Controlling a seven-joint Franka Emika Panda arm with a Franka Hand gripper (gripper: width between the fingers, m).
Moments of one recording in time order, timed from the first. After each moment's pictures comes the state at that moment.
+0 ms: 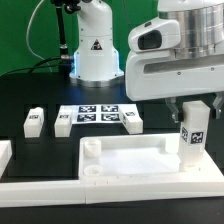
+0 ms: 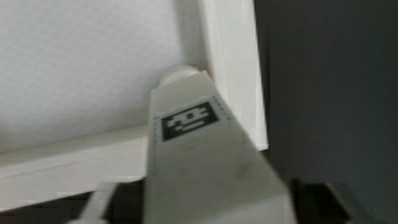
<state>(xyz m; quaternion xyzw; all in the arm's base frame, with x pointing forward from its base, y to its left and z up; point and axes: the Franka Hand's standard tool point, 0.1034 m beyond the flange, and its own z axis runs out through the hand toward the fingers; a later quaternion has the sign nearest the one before) 0.649 0.107 0.117 -0.99 0.13 0.00 0.07</state>
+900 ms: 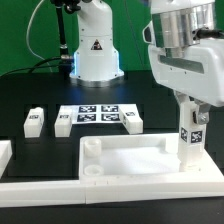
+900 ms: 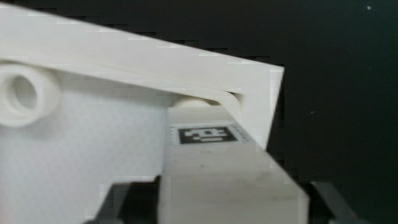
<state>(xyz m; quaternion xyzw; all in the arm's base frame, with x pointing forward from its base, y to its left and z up) 0.639 0.111 0.115 -0.77 0.63 0.01 0.10</state>
